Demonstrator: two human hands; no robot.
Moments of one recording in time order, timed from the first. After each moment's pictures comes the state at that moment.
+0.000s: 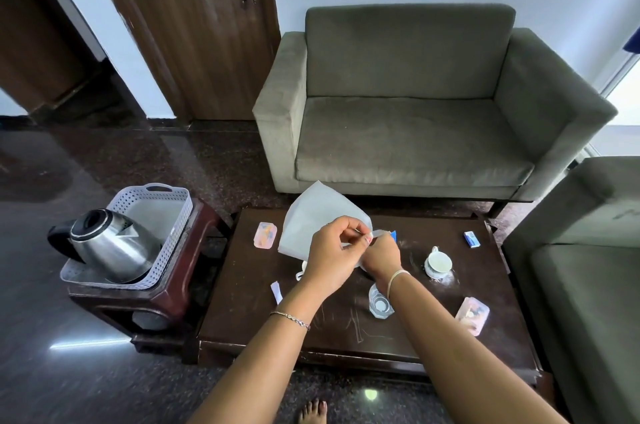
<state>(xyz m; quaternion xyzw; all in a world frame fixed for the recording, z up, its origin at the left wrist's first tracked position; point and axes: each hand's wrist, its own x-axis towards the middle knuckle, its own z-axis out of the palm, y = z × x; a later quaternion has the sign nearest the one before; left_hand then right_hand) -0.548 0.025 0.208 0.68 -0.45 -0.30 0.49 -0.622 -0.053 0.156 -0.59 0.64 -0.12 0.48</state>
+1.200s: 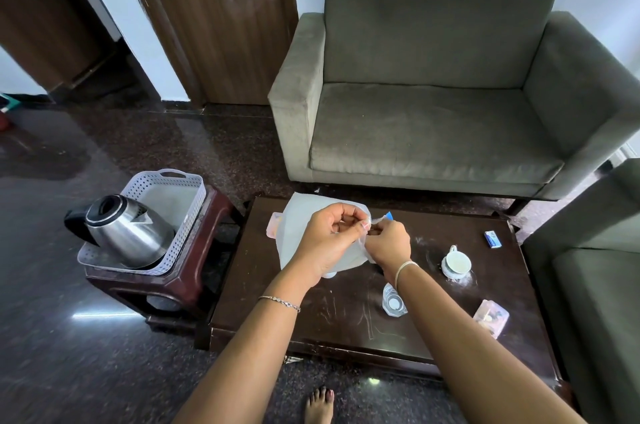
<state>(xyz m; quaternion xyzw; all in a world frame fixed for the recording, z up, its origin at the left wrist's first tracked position) -0.498 0.018 0.204 0.63 -0.39 -0.40 0.53 -0.597 -0.066 0.151 -0.64 0.60 -0.18 0.45</state>
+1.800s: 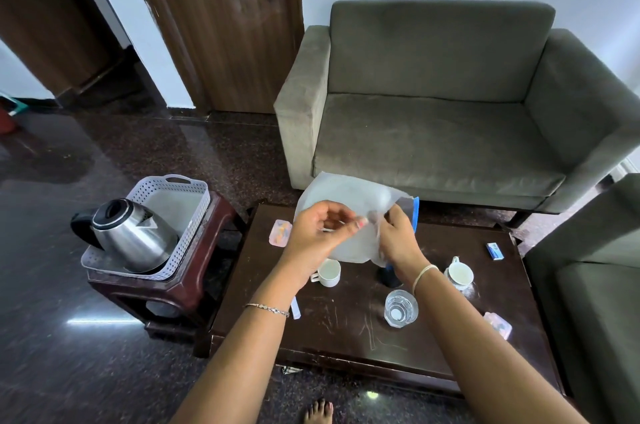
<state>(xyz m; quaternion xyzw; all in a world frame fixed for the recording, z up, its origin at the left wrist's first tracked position) -0.478 0.027 0.217 0.60 -0.38 -0.36 0.60 -0.594 -0.072 0.181 -0.58 0.49 -0.29 0.58</state>
